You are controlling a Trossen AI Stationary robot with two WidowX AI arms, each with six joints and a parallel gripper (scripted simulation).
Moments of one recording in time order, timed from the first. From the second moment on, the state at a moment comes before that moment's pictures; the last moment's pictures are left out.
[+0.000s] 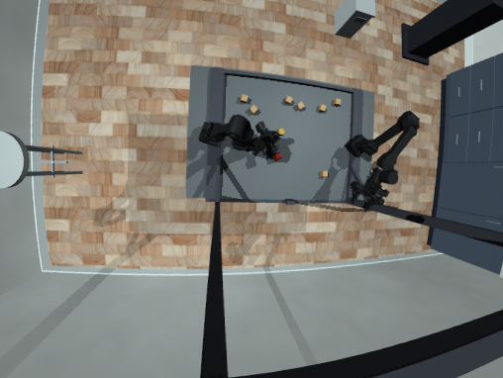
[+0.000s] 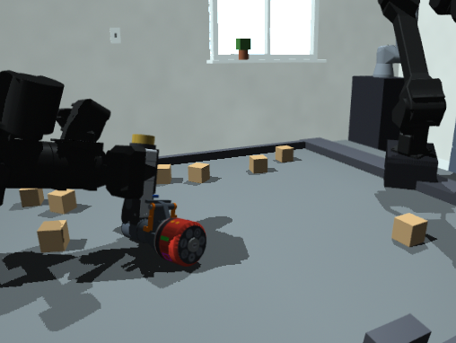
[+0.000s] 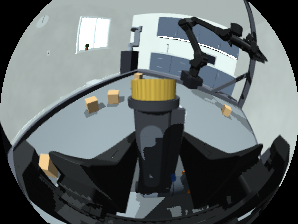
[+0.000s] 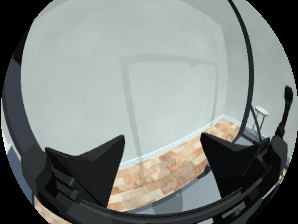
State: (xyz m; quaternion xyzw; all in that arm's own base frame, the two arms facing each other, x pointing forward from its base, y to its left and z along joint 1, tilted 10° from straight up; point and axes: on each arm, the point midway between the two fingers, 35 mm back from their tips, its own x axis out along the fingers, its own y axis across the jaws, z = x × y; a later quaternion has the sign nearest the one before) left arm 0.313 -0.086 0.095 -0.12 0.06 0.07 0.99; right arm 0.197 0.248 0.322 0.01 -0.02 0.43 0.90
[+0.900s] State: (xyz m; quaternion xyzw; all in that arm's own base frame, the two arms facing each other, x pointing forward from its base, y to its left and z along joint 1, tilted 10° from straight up) left arm 0.306 -0.081 0.107 -0.10 0.08 0.07 0.99; right arm 0.197 0.248 0.322 0.01 -0.02 0.43 0.90
